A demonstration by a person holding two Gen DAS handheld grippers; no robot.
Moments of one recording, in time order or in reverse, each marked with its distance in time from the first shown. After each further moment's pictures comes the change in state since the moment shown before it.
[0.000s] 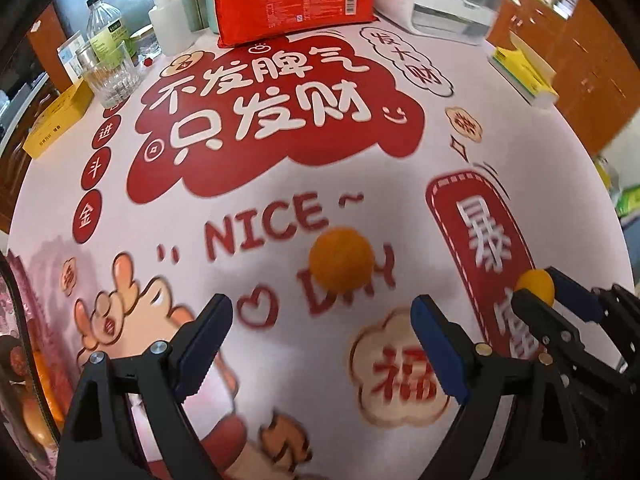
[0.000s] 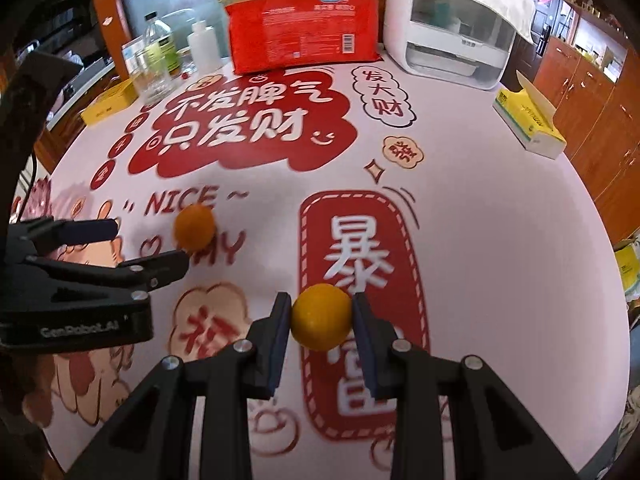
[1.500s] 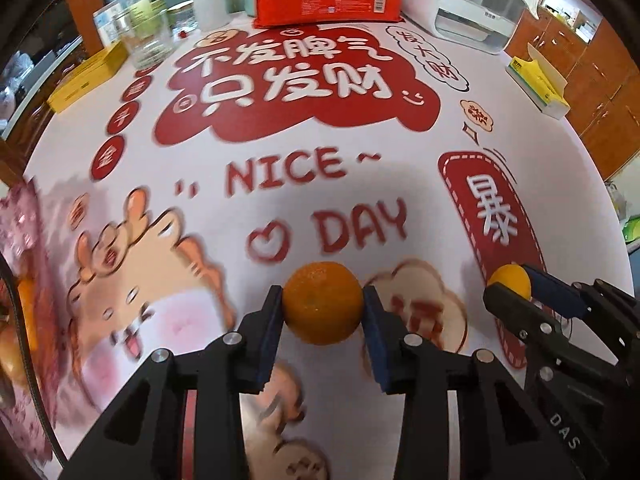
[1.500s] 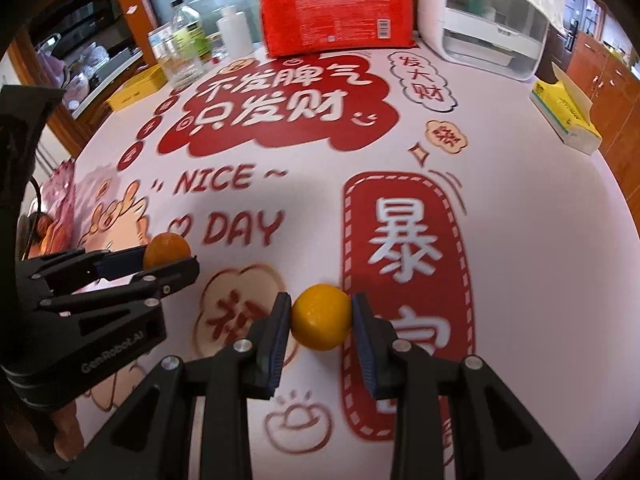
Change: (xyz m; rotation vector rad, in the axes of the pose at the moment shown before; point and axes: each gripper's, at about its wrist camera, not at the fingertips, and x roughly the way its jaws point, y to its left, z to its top) left arm -0.017 0.012 -0.052 -0.102 -0.006 0.014; right arm 0.008 0.021 -0.015 -0.051 0.036 0.118
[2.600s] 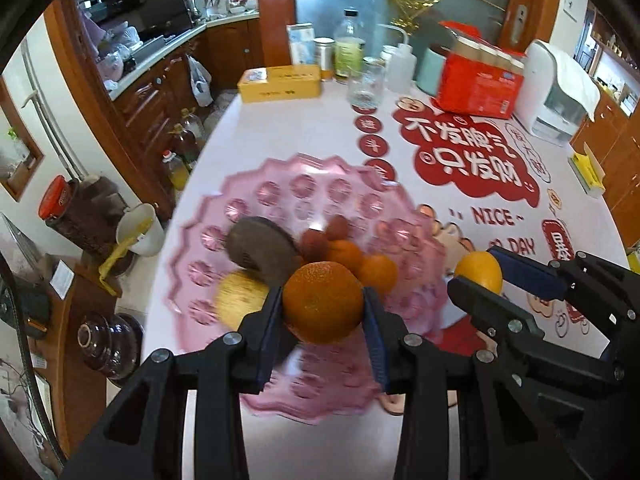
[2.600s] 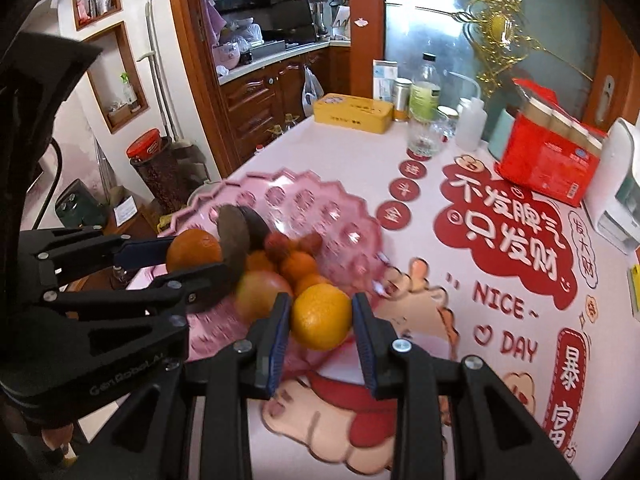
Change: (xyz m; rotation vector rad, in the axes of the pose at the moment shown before) left arm -0.176 0.262 -0.066 -0.175 -0.167 0.156; right arm -0.079 0.308 0.023 -0.384 -0.155 0.199
